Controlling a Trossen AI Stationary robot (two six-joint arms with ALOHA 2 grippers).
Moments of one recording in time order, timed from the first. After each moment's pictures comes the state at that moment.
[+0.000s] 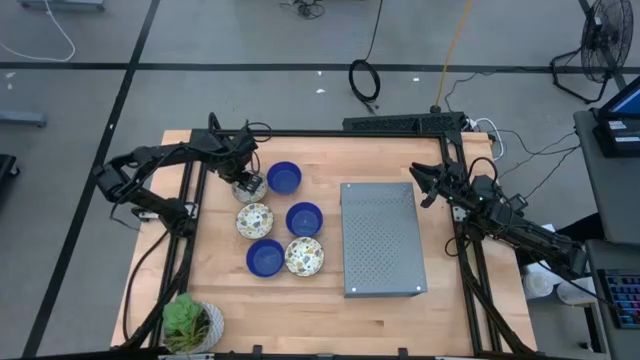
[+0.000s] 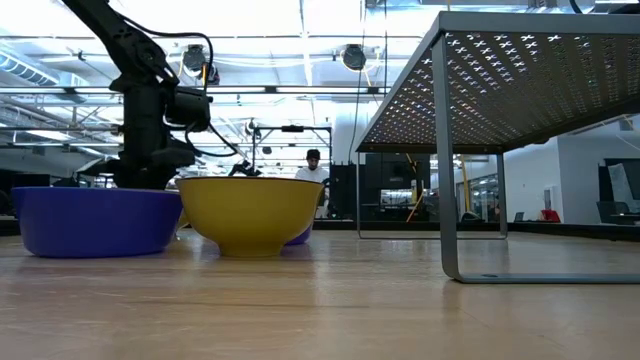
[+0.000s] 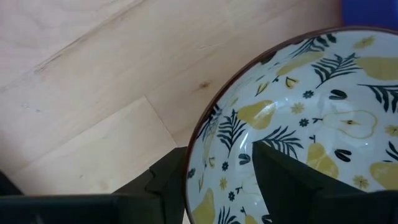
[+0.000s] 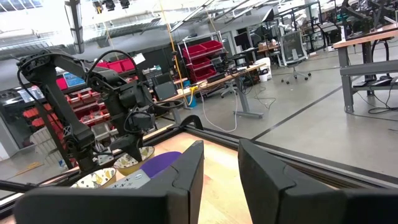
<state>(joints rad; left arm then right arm) 0.75 1.43 0.77 -0.81 0.04 -0.31 -0.53 0.09 0.01 0.19 0.03 0.29</state>
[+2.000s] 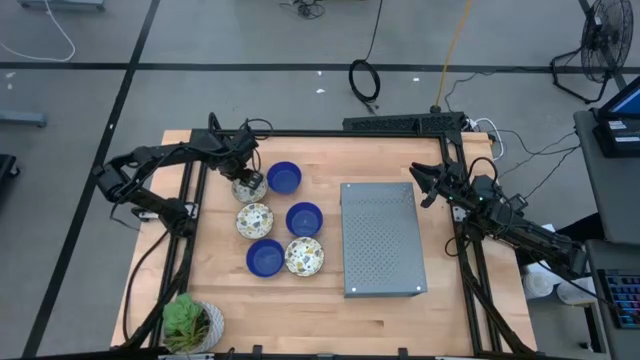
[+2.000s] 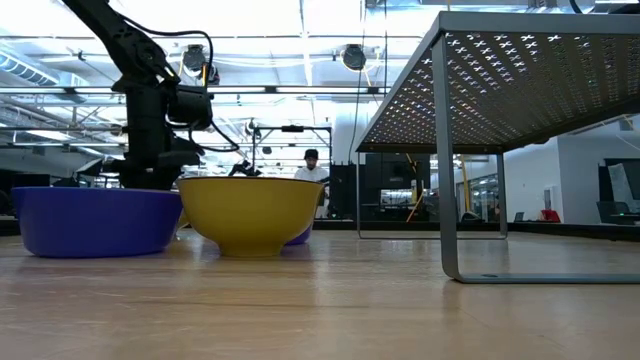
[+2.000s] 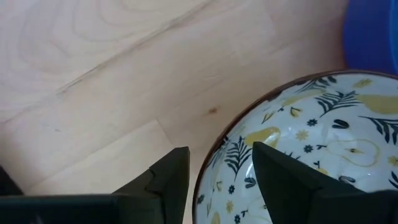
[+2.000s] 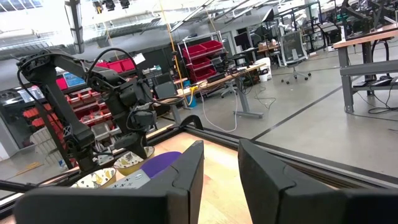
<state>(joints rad) 0.75 1.43 0.77 -0.76 0.00 -0.32 -0.53 0.09 0.01 0.19 0.03 0.30</state>
